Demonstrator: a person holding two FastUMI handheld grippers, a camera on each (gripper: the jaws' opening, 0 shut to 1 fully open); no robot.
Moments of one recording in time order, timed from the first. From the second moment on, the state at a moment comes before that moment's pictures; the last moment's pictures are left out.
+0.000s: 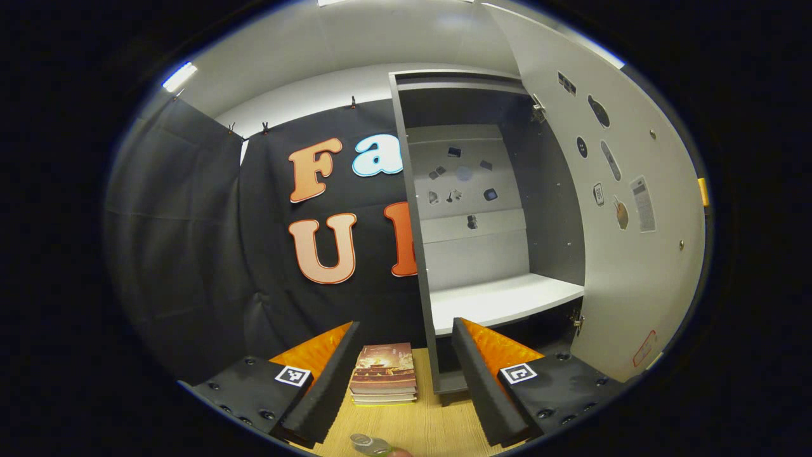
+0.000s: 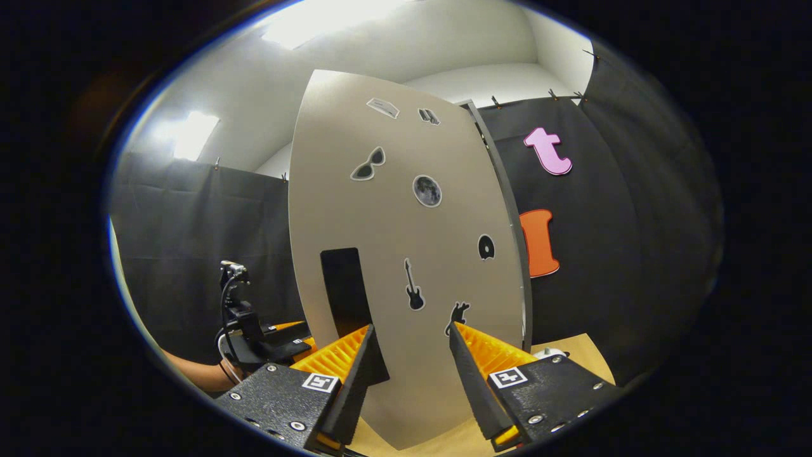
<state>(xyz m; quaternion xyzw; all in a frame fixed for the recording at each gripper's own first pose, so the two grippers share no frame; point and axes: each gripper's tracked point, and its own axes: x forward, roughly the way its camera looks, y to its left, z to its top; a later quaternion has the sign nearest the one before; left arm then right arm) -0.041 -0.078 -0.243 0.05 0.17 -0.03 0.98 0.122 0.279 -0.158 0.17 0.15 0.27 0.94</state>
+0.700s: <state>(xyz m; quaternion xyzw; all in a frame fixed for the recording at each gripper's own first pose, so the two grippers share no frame) -0.029 -0.030 -0.261 0.04 0.17 -0.02 0.98 0.156 0.294 -0.168 0.19 0.19 0.27 0.93</state>
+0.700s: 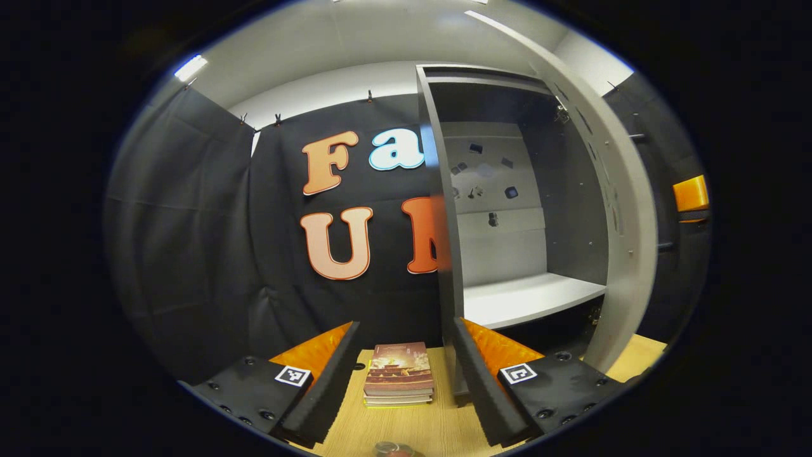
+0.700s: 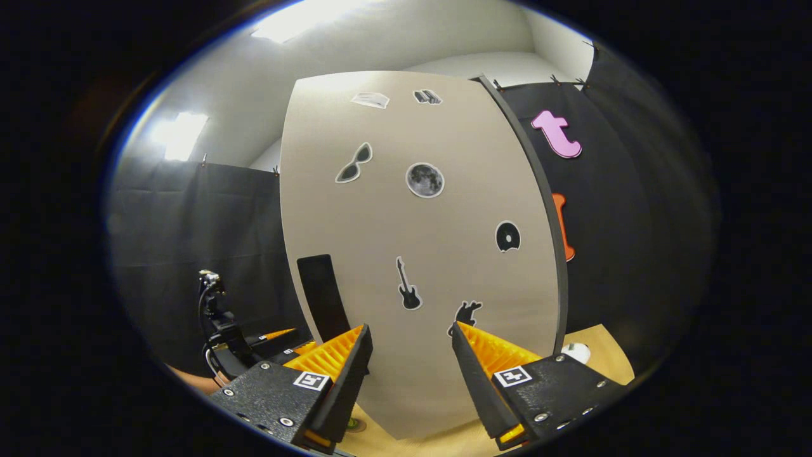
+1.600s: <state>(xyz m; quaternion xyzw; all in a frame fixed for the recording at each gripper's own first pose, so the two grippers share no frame) -0.012 0.052 -0.273 0.04 0.16 0.01 0.99 0.179 0.343 -0.193 0.20 0.21 0.25 0.92</state>
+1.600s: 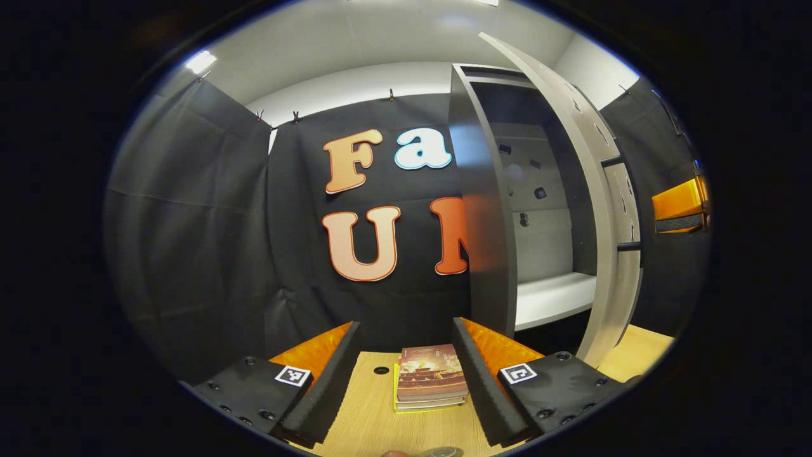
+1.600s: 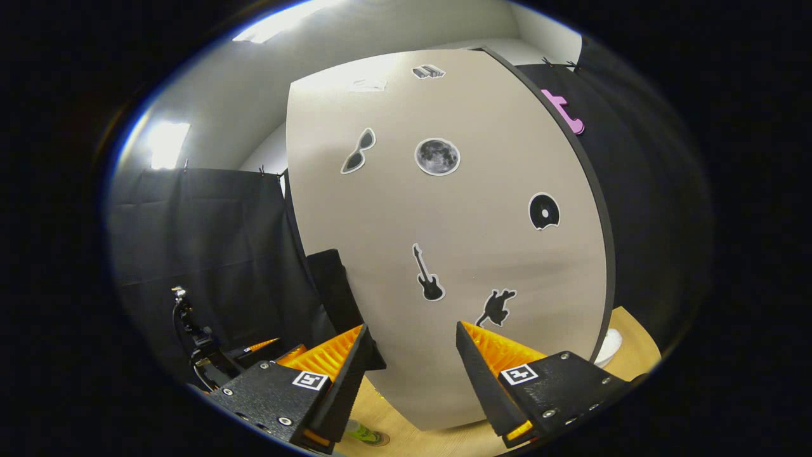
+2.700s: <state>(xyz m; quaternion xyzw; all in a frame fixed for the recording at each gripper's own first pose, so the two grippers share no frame) 0.026 0.066 -0.275 0.02 0.16 0.01 0.99 0.190 0.350 -0.194 0.11 0.19 0.21 0.95</state>
